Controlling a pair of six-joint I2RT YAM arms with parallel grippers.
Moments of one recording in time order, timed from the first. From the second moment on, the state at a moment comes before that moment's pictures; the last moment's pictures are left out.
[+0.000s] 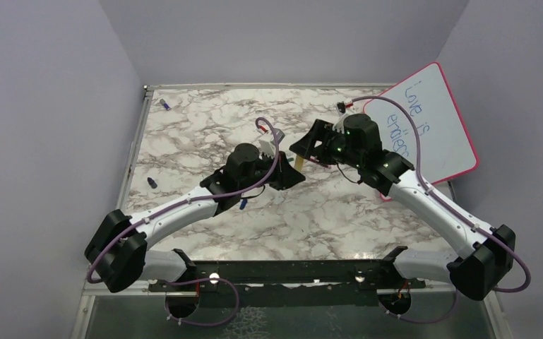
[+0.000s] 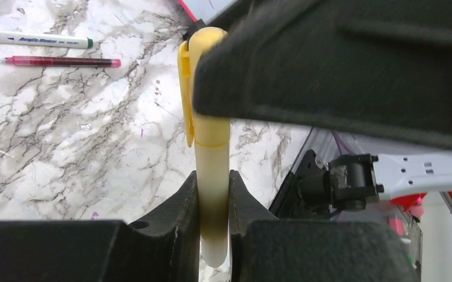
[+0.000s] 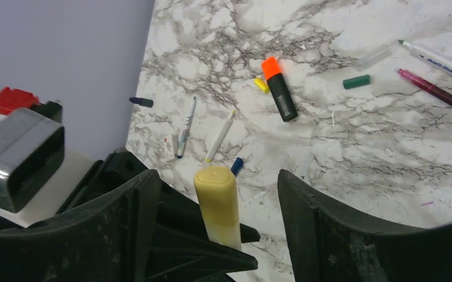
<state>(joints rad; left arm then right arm) -0.80 1.32 0.82 0.23 0.30 -0.61 0.62 1.22 1.07 -0.29 -0.09 0.73</state>
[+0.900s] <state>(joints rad) -0.79 1.07 0.73 0.27 0.61 -0.52 0.62 1.12 1.06 -0.10 -0.39 0.72</state>
